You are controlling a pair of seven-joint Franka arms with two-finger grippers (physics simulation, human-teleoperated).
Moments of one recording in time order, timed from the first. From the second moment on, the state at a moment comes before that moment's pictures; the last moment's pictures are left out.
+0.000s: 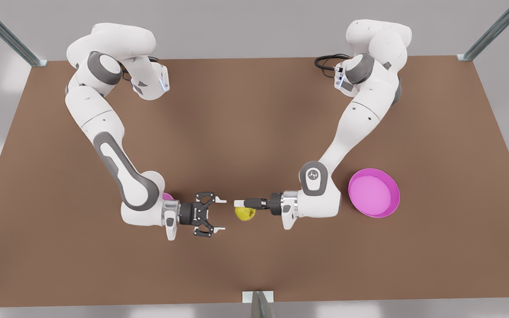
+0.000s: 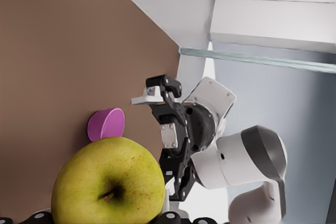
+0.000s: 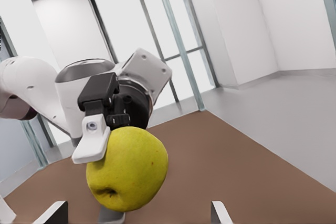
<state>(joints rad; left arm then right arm) -0.20 1.09 -0.60 -0.98 -0.94 2.26 0.06 -0.20 1.01 0.76 -1.32 1.08 2.23 -1.75</state>
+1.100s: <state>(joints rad) -0.23 1.10 -0.62 -0.98 -0.99 2.35 0.06 -0.20 1.03 0.81 -1.38 1.20 2.25 -2.04</state>
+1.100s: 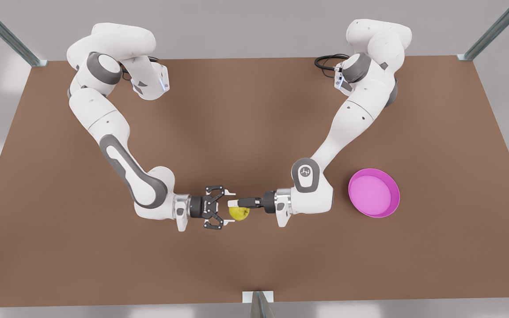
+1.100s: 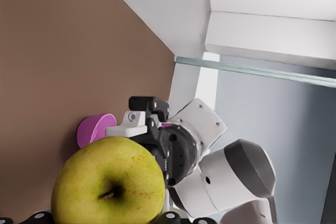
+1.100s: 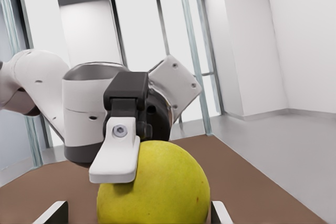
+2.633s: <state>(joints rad) 0.02 0.95 -0.61 -0.98 -0.66 2.08 0.02 -0.25 1.02 0.84 -1.38 1.19 2.32 -2.10</state>
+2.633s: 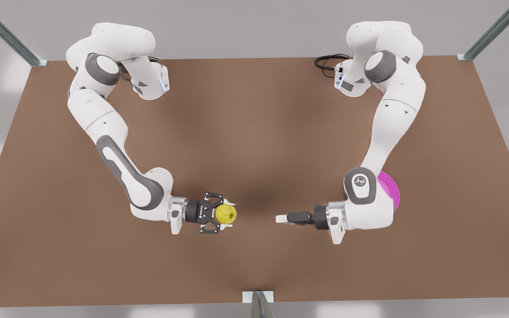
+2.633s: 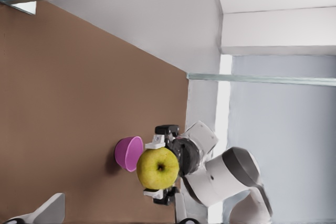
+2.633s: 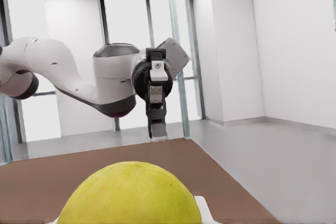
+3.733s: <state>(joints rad) -0.04 0.20 -0.22 -1.53 0.01 1.46 -0.12 -0.03 0.61 0.25 -1.65 -0.23 2.10 -1.55</state>
